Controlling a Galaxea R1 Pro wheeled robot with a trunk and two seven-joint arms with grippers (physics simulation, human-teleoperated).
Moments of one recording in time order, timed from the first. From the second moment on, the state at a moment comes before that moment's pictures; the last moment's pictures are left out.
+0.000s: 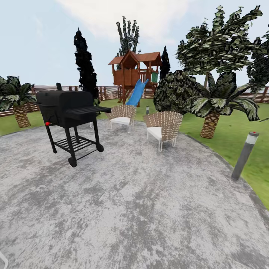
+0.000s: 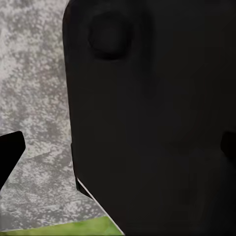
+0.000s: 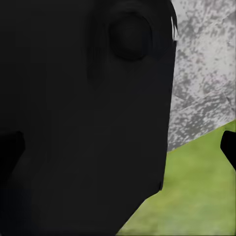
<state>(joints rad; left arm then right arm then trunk) 0.00 0.00 0.00 0.00 0.00 0.00 0.00 0.00 0.00 0.00 0.00 0.00 0.00 0.00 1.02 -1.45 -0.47</state>
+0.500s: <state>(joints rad) 0.00 0.00 0.00 -0.03 0.00 -0.01 0.00 -0.02 0.03 0.00 -0.07 0.00 -0.05 -0.01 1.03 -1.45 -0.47</state>
